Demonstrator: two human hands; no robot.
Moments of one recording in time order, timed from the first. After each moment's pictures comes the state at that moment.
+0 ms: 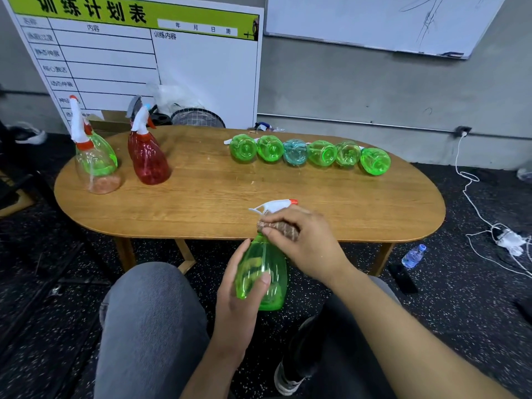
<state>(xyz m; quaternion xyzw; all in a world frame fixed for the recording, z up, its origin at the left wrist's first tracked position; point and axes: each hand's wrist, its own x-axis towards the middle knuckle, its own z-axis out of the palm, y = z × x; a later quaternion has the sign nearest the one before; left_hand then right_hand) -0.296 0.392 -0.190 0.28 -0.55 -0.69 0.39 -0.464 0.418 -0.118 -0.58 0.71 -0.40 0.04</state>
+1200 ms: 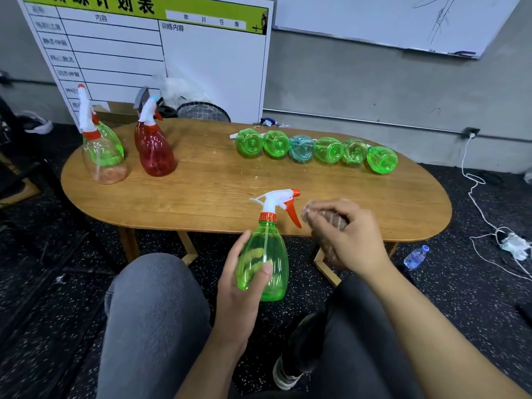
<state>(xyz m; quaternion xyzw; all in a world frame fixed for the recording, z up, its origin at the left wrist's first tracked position) -0.295 0.388 -0.192 0.28 -0.53 -0.69 0.41 -0.502 0.451 -0.113 -0.51 0.71 -0.49 0.04</state>
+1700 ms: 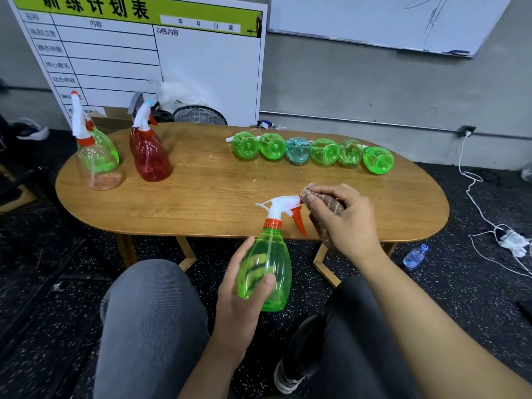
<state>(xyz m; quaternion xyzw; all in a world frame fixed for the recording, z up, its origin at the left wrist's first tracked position) -0.294 0.392 -0.190 0.25 -0.55 -0.69 0.39 -0.515 0.431 -0.104 -0.47 0.72 -0.51 -0.03</state>
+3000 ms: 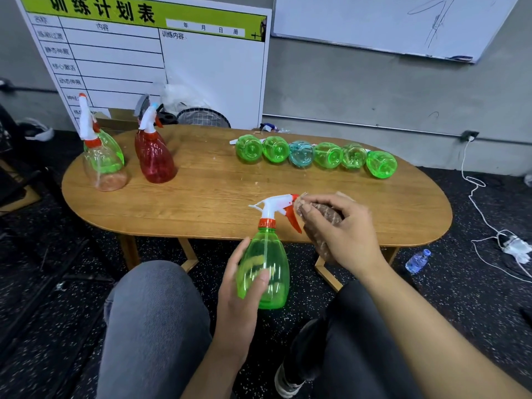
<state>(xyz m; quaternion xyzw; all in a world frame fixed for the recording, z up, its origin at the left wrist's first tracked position) -0.297 0.389 -0.190 0.28 -0.53 -0.69 0.41 -0.491 0.439 -0.094 -0.50 0.70 -0.52 0.03</state>
